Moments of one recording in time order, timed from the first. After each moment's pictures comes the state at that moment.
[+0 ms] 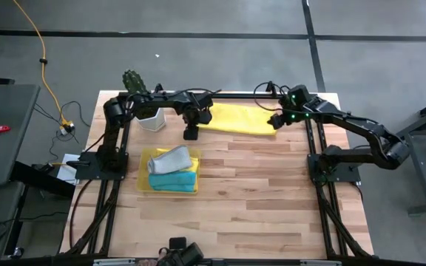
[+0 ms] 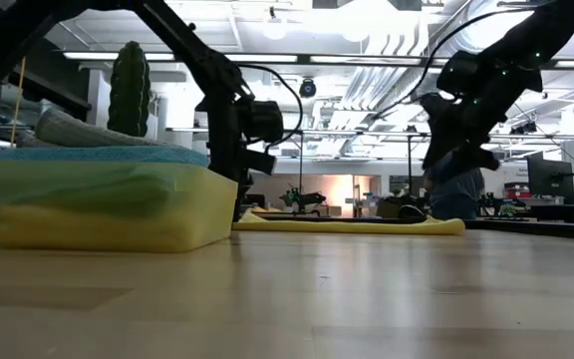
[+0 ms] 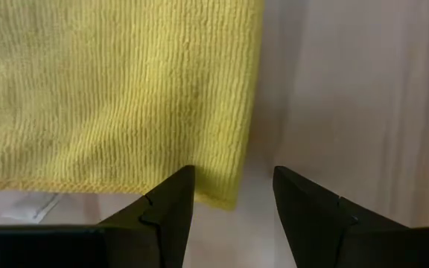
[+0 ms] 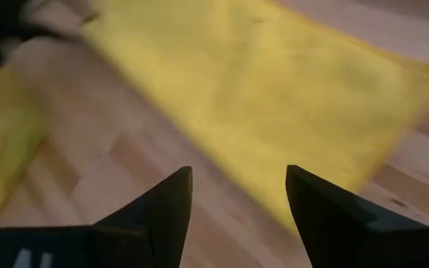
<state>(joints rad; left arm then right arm) 0.63 2.05 1.40 -0.79 0.00 0.57 -0.90 1.14 0.64 -0.45 -0.37 0.28</state>
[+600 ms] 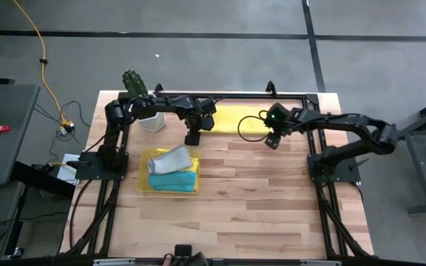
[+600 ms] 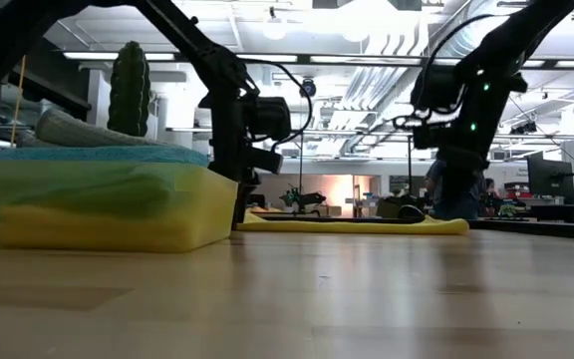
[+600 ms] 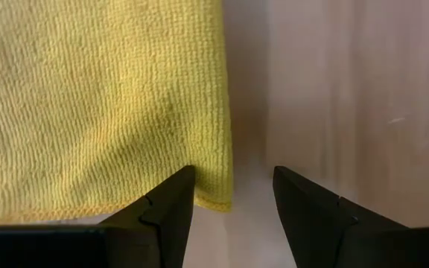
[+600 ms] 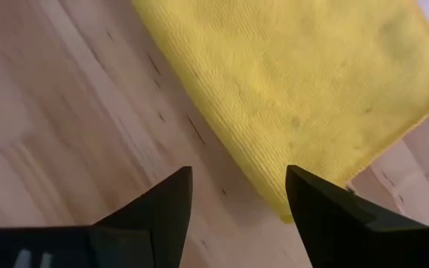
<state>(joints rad) 0.57 2.05 1.40 -0.80 0.01 0.57 -0.58 1.30 0.64 -0.51 0.07 -0.04</state>
